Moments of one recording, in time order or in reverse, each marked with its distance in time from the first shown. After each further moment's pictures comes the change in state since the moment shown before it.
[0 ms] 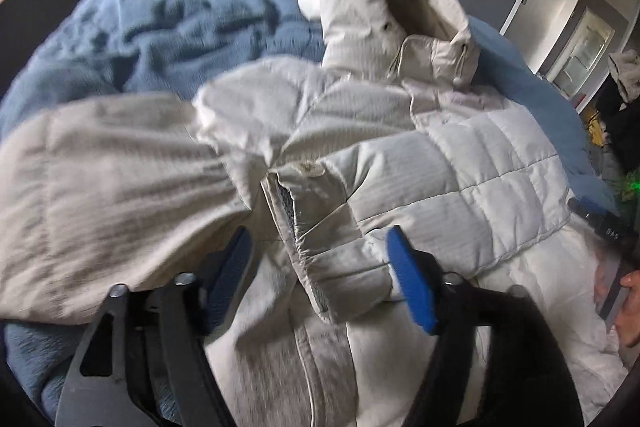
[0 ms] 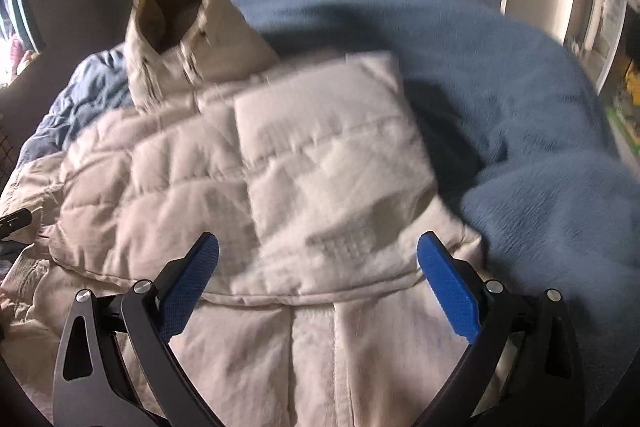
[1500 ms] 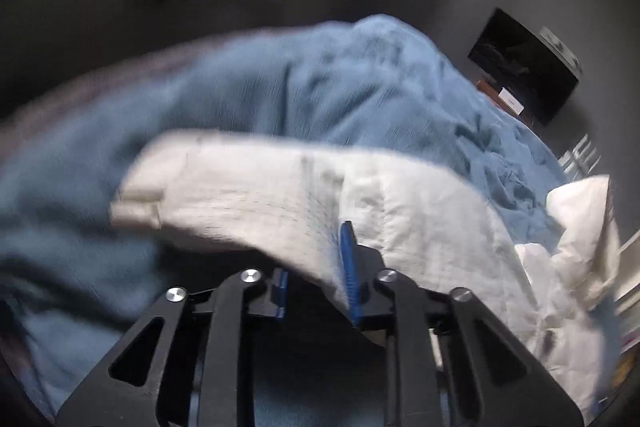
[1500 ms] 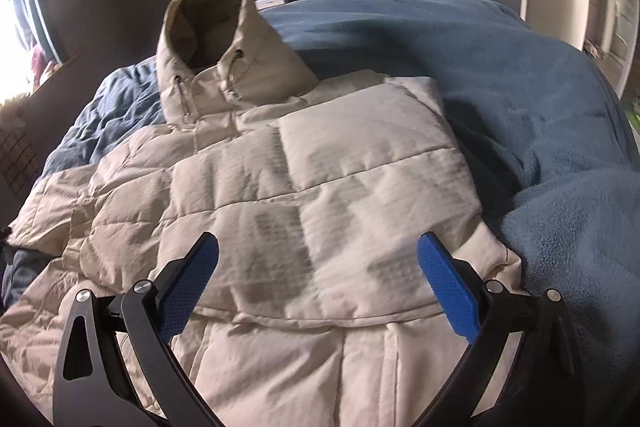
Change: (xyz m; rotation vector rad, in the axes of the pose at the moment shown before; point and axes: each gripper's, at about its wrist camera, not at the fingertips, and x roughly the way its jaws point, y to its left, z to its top) left arm -0.136 0.288 -0.052 -0.648 -0.298 0.411; right arm 0.002 0.018 0.010 0.032 -0.020 0.095
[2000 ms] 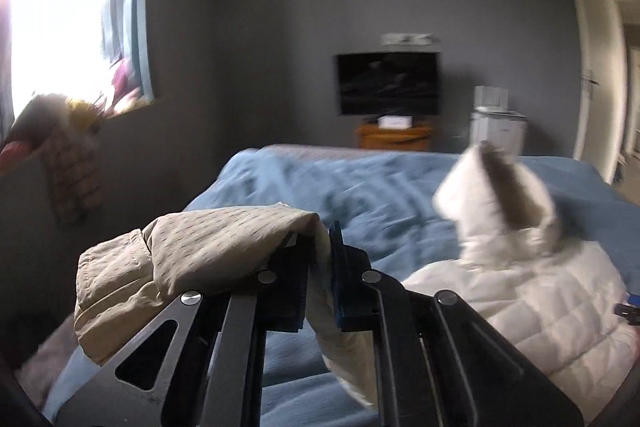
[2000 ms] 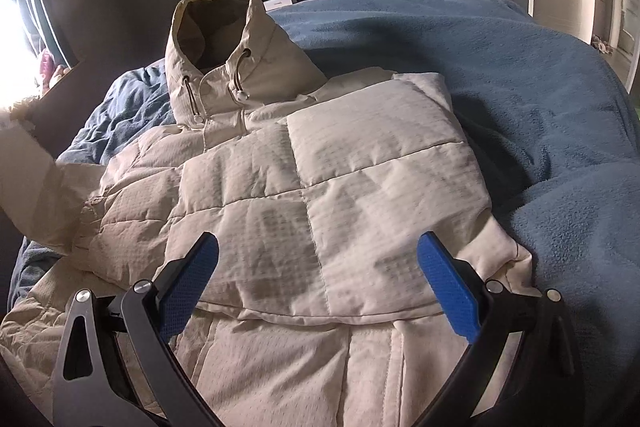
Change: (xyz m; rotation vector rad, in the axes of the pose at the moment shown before) left arm -0.155 -0.213 -0.005 0.572 -0.365 -0.201; right arm -0.001 -0.002 -0.004 0.000 -0.006 0.052
